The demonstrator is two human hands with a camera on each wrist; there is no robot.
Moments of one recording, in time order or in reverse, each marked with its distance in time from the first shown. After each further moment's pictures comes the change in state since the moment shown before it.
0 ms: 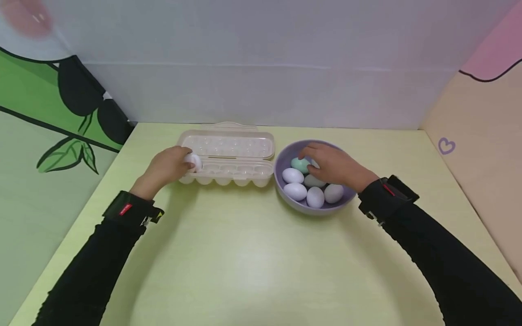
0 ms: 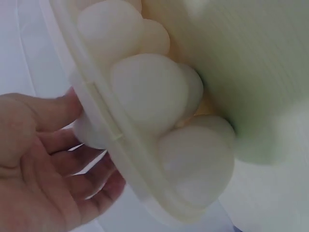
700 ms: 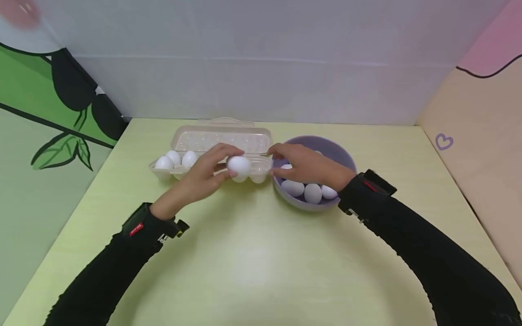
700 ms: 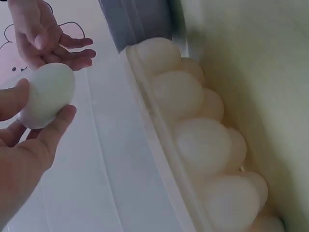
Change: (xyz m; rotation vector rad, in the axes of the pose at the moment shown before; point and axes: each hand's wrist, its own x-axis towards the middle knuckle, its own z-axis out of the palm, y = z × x) left_hand -0.022 0.096 0.010 -0.776 0.116 0.562; right_hand 0.025 -0.053 -0.003 0.250 -0.098 0.025
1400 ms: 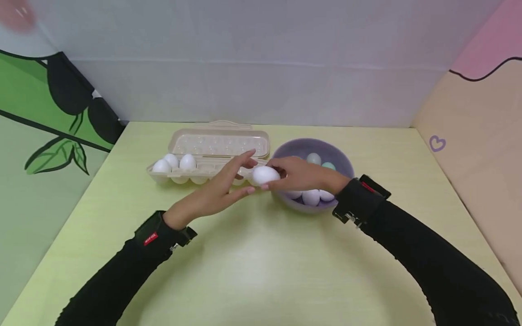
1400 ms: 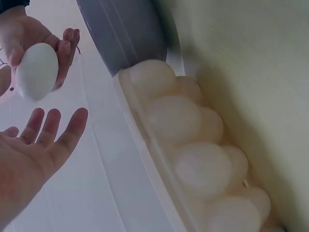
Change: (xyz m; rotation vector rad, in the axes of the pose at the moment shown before) left_hand 0.001 -0.005 0.028 0.132 -0.142 0.053; right_hand 0.002 0.002 0.013 0.197 -0.117 0.050
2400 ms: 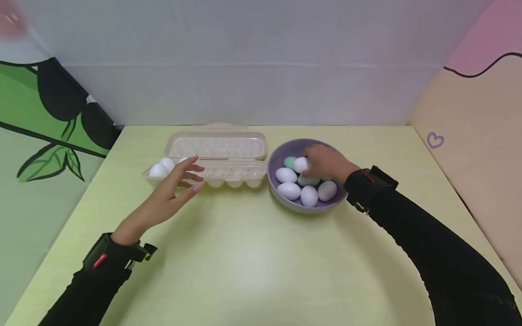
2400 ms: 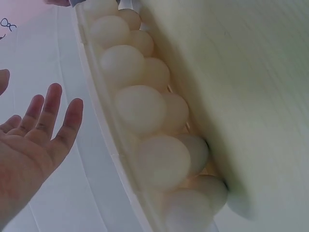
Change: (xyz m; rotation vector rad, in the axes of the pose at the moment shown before) left_hand -0.073 0.004 -0.052 -0.048 0.158 -0.215; right_hand -0.008 0.071 -0.023 -0.417 0.145 0.247
